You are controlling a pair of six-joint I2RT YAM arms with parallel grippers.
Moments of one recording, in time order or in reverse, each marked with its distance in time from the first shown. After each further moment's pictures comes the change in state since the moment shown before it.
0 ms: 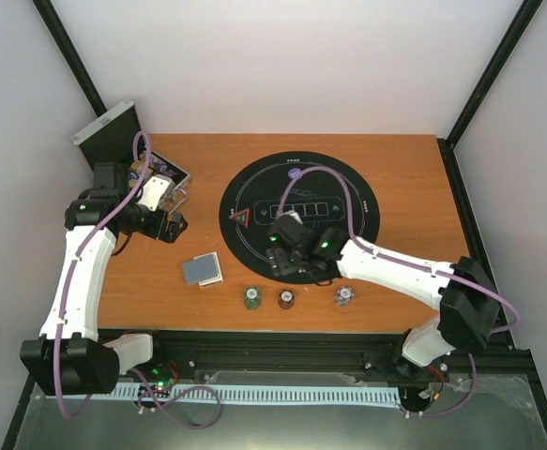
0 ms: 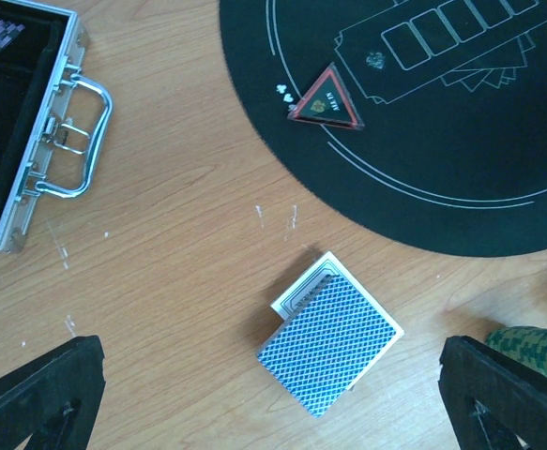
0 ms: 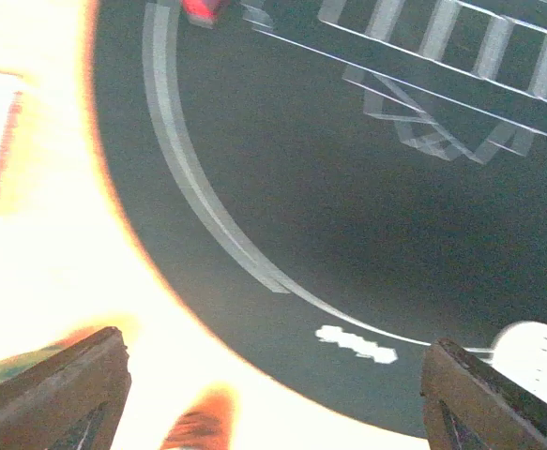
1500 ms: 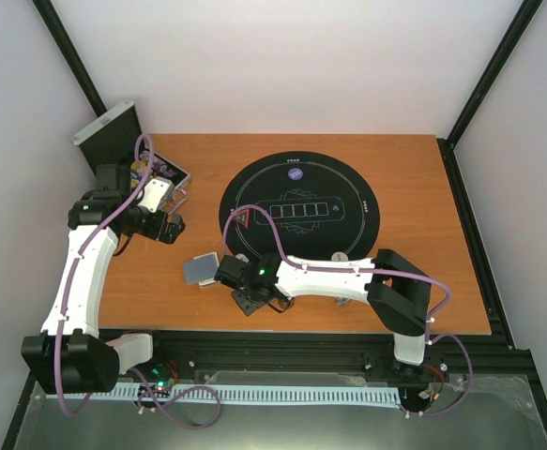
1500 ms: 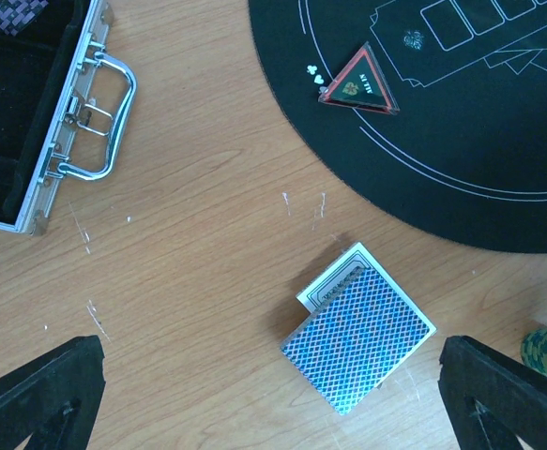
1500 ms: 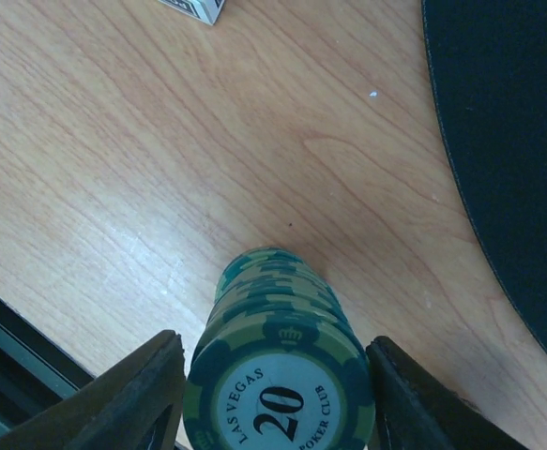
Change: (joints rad) left arm 0.000 0.009 -0.030 0.030 -0.073 0.000; right arm 0.319 0.369 0.282 -0.123 -0.123 0.038
